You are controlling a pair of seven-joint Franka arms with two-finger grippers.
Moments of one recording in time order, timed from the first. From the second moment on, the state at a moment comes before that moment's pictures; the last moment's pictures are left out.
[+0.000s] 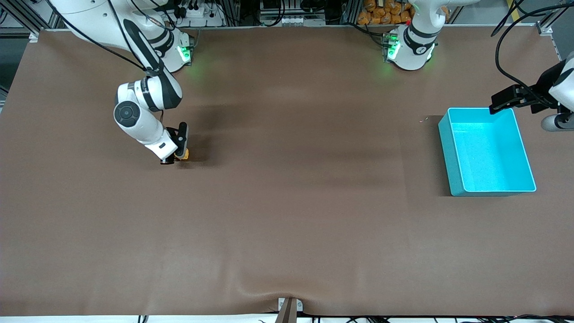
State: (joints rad) left arm 0.00 0.08 -0.04 -1.41 0.01 1.35 -0.07; right arm 0.15 0.26 0.04 -2.45 -0.05 2.66 -1.30
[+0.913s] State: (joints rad) left arm -0.03 0.08 0.00 -1.41 0.01 1.34 -0.07; right arm 0.04 0.27 0.03 -2.46 -0.05 2.65 -1.41
